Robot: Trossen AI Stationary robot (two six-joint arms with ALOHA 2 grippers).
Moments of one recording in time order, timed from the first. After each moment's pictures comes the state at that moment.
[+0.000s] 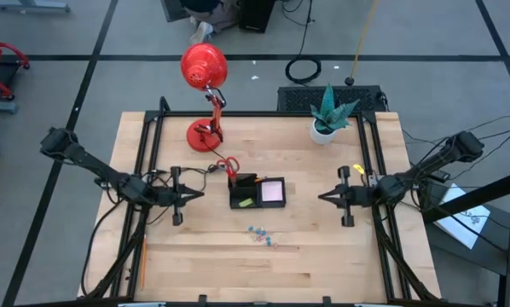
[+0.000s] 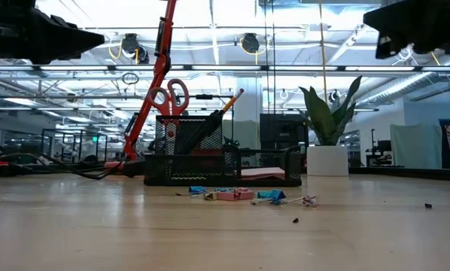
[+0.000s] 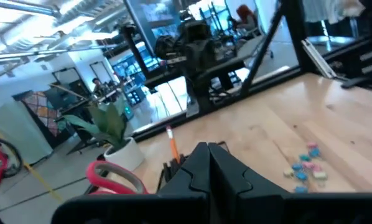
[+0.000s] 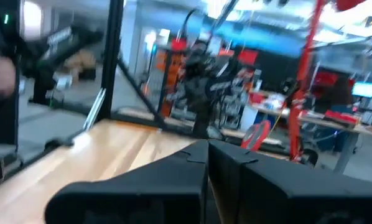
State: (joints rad) left arm -0.50 0.67 0.06 0.66 -0.50 0.43; right arm 0.47 0.61 0.05 0.70 0.41 -0.23
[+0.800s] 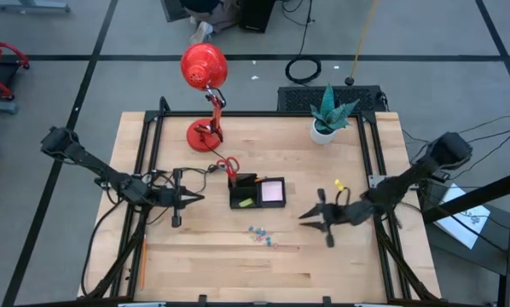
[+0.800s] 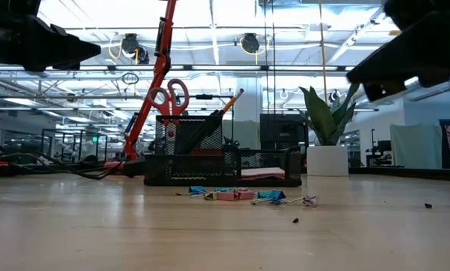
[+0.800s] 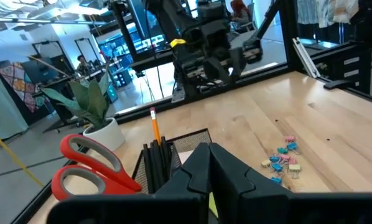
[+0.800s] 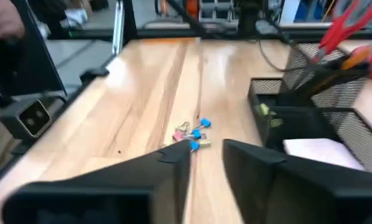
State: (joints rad) left arm -0.51 0.67 0.06 0.59 -0.50 0.27; right arm 0.56 1.27 0.27 0.68 0.42 0.20
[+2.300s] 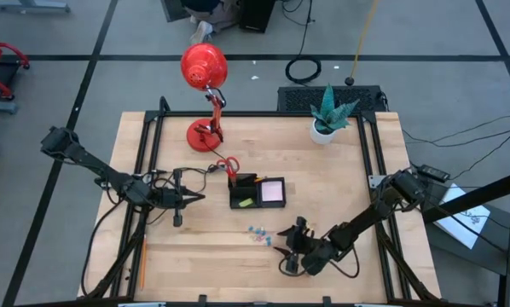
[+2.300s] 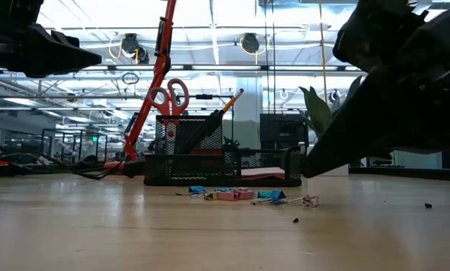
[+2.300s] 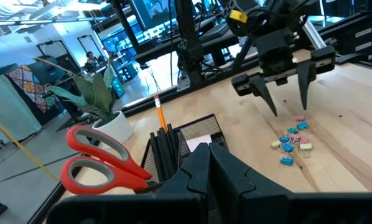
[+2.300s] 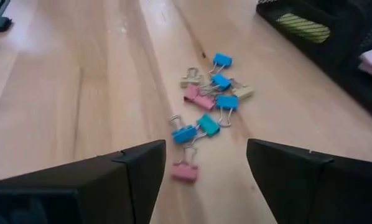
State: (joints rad) left arm -0.51 0.67 0.06 0.54 -0.53 0.33; right arm 0.68 1.93 0.82 0.33 0.71 0.70
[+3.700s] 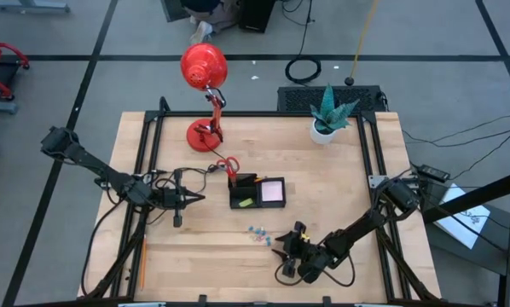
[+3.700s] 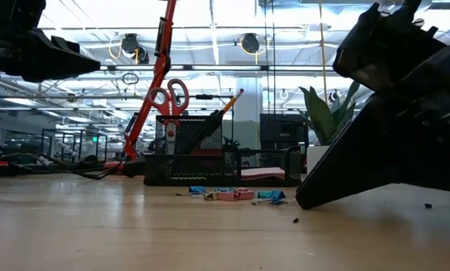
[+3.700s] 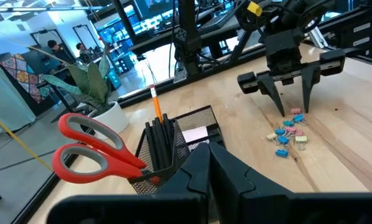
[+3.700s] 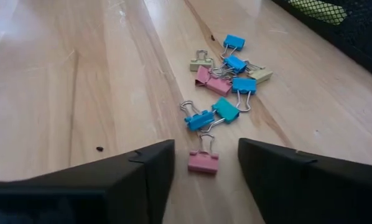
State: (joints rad) left arm -0.51 0.67 0.06 0.50 -0.53 0.28; right arm 0.70 2.05 0.88 0.25 0.72 0.78
